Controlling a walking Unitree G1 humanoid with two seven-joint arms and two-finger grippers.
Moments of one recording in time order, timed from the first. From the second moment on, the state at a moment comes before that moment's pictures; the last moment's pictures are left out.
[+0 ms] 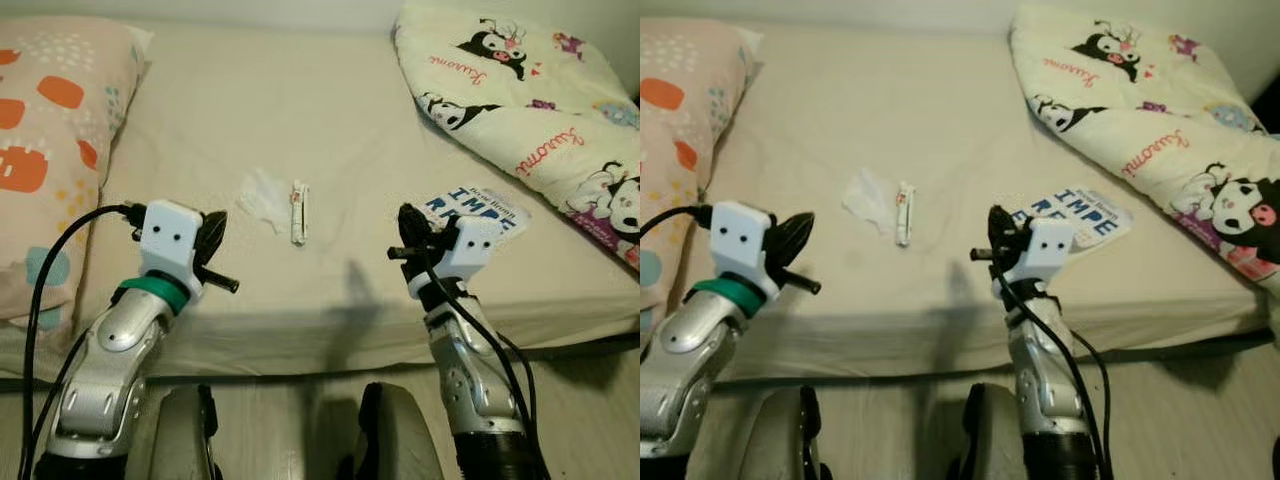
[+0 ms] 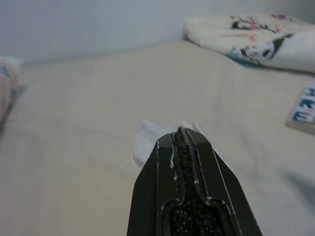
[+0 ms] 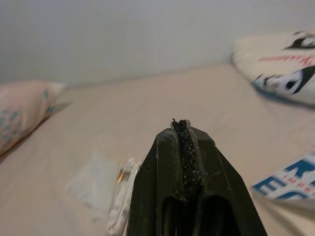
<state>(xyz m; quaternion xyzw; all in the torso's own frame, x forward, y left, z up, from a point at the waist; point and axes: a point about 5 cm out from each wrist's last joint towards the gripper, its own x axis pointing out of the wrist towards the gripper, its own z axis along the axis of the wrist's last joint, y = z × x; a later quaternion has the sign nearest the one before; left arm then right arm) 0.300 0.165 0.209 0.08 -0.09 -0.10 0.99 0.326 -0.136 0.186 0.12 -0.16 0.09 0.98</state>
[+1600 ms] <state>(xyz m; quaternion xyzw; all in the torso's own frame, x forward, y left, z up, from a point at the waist) 0.310 0.189 0.211 0.11 -0.11 -0.03 0.99 0.335 -0.135 0.175 0.11 -0.14 0.06 0.98</state>
